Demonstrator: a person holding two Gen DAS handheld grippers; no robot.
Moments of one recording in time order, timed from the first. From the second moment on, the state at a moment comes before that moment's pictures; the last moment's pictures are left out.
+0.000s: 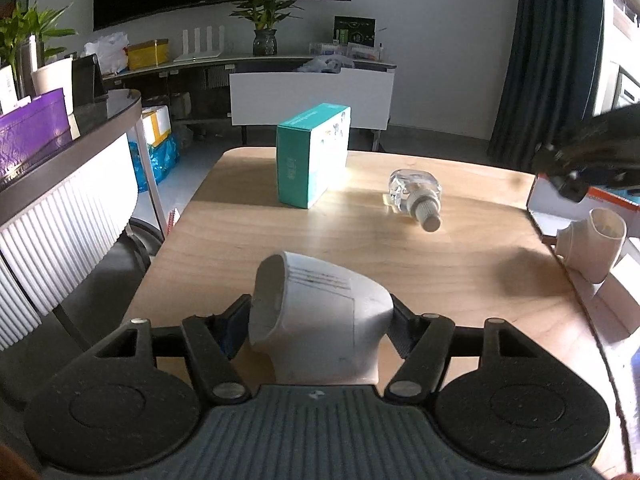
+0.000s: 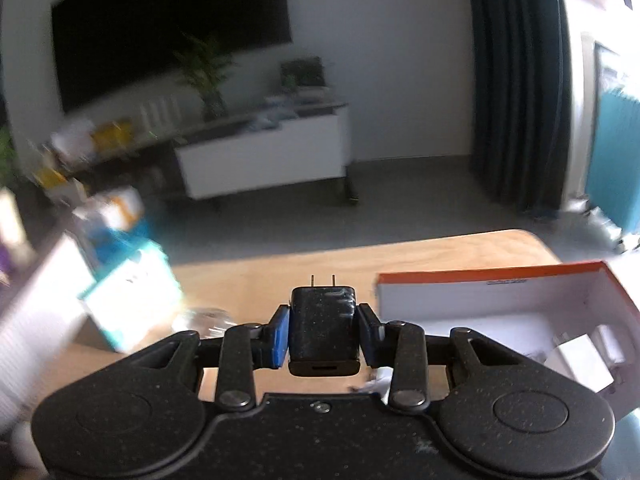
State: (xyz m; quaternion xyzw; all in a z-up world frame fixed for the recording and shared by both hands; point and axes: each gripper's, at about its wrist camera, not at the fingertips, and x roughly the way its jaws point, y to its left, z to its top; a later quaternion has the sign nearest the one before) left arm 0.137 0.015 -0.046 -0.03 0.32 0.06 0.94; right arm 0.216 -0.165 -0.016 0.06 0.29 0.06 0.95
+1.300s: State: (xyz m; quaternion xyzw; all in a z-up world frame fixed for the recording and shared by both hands) left arm 0.077 -0.046 0.042 -0.04 0.29 0.00 0.96; right arm 0.055 -0.197 0.052 0.02 0.26 0.08 0.96
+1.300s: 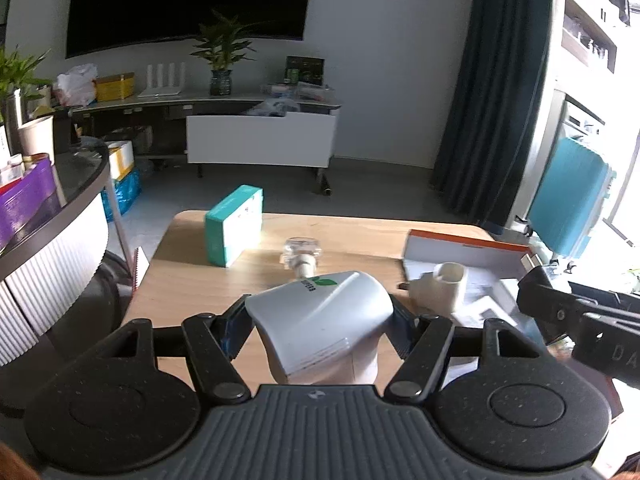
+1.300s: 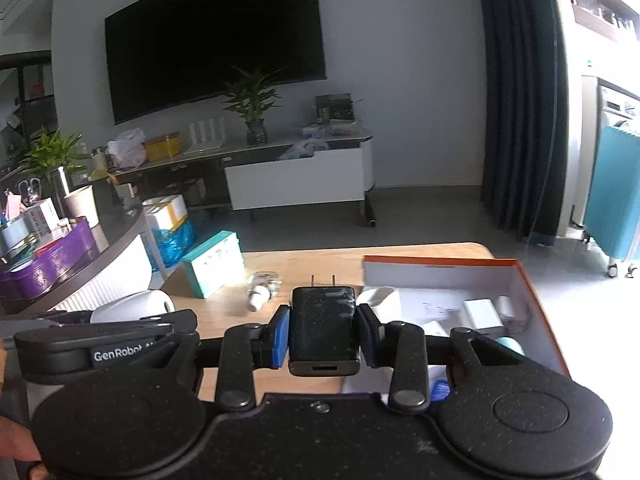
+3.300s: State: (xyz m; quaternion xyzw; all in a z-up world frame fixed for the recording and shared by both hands) left arm 0.088 -0.121 0.041 -0.02 0.30 -0.09 0.95; right arm 0.048 -0.259 0.058 0.04 0.24 0.01 0.97
